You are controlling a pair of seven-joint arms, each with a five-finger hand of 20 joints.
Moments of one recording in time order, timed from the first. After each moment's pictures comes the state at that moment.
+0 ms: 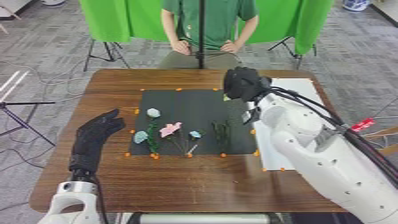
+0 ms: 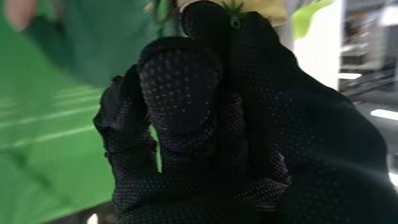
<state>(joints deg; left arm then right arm) 121.9 -76.1 -96.6 -118.4 68.3 4.7 9.3 -66.2 -53.0 50.4 -102.4 -131.4 -6.3 12.9</state>
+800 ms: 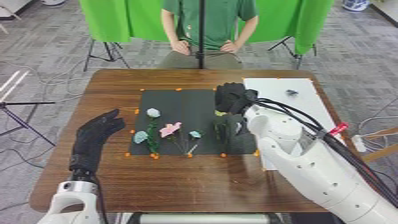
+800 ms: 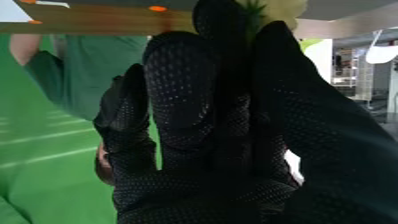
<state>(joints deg) 121.8 -76.1 -96.7 -118.3 68.3 4.5 9.1 -66.1 -57.1 48.1 -96.2 -135.7 -9.2 12.2</state>
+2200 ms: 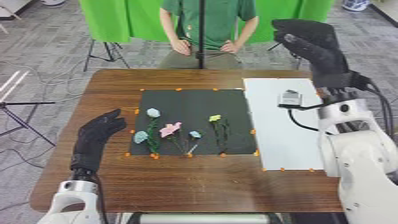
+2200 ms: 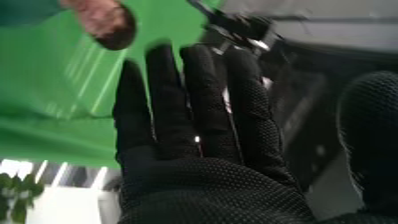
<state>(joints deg) 121.5 -76.2 -96.7 -118.1 68.4 3.6 9.0 -95.4 -68.0 91.4 -122.3 -99.2 2.3 -8.0</state>
